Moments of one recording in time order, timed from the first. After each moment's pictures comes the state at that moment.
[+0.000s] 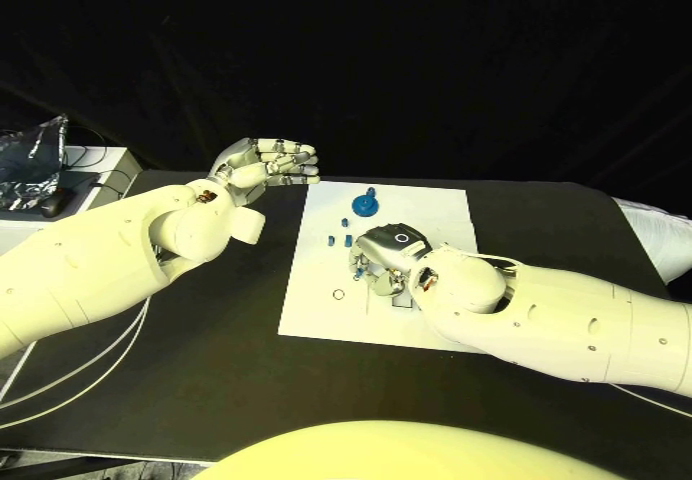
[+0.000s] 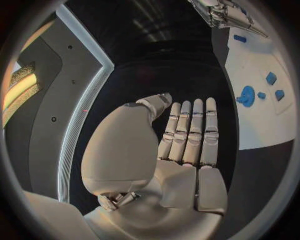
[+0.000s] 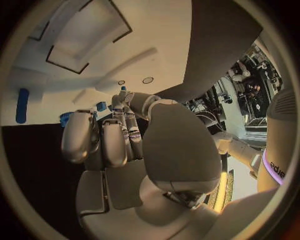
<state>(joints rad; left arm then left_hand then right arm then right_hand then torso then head) 1.00 -0.87 0.26 1.41 -0.21 -0.12 0.29 1.41 -0.21 0.55 0.12 0.18 0.93 0.20 0.27 0.25 1.10 0.16 0.07 0.07 0.98 0.12 0.22 0.27 0.18 0.93 0.25 0.13 0.21 1.13 -0.56 -0.16 1.54 -1.79 -0.34 -0.30 1.39 -0.19 0.72 -0.02 0.17 1.11 0.12 0.19 0.47 1.23 0.08 0.09 0.09 1.47 -0.02 1.31 1.21 0.10 1.46 0.07 1.13 1.31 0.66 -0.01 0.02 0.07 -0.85</state>
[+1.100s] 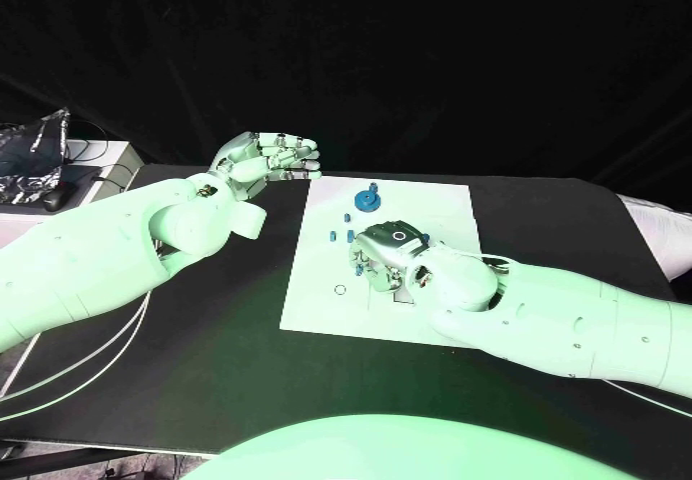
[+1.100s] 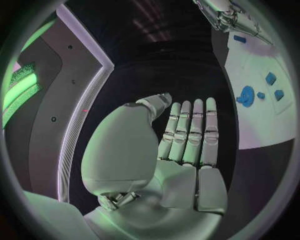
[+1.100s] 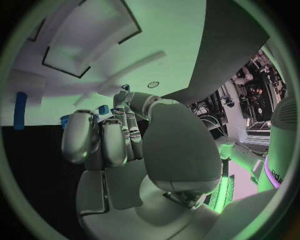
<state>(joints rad) 1.00 -0.87 0.26 1.42 -0.21 -0.12 0.28 1.41 -0.21 0.54 0.12 0.18 0.93 0.20 0.27 0.25 1.10 0.16 0.07 0.07 0.97 0.13 0.21 0.27 0.18 0.93 0.25 0.13 0.21 1.11 -0.52 -0.16 1.49 -1.83 -0.34 -0.32 1.39 -0.20 0.72 -0.02 0.17 1.10 0.12 0.19 0.47 1.26 0.06 0.09 0.09 1.47 -0.02 1.31 1.21 0.10 1.46 0.07 1.13 1.31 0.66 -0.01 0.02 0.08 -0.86</state>
